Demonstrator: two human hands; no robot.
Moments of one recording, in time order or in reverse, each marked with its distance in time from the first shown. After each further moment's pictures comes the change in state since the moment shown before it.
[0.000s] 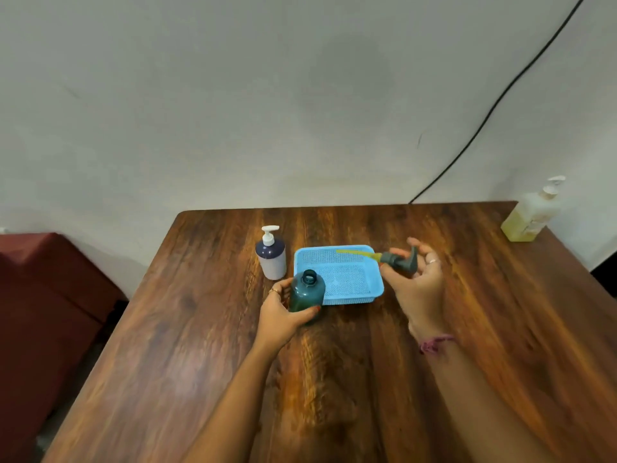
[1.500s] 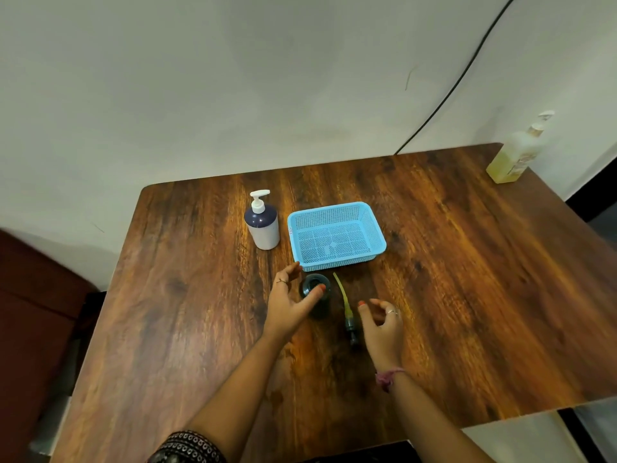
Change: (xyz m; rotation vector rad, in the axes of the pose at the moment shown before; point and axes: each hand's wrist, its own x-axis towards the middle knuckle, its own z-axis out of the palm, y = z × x) left_hand 0.011 -0.080 -0.014 0.013 -0.208 -0.025; right_hand -0.117 0.150 0.028 -0.456 0.130 0.423
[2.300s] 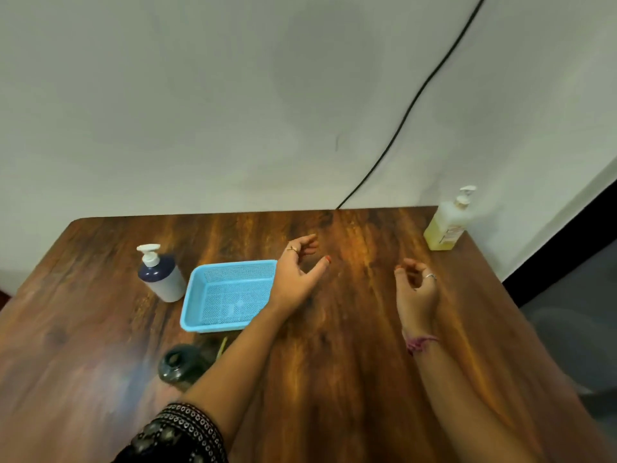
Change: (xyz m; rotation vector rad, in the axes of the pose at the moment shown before) left_hand 0.108 0.142 0.190 0.025 0.118 0.265; right_hand 0.226 -0.090 -0.177 0.214 0.179 -0.259
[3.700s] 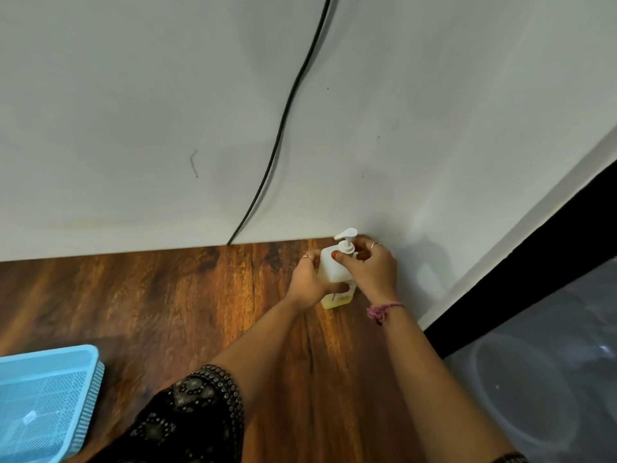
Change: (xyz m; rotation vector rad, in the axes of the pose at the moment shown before) left_hand 0.205 -0.022 0.361 0.088 -0.286 -0.251; right_hand 0.335 0.024 -0.067 -0.362 -0.264 -0.129
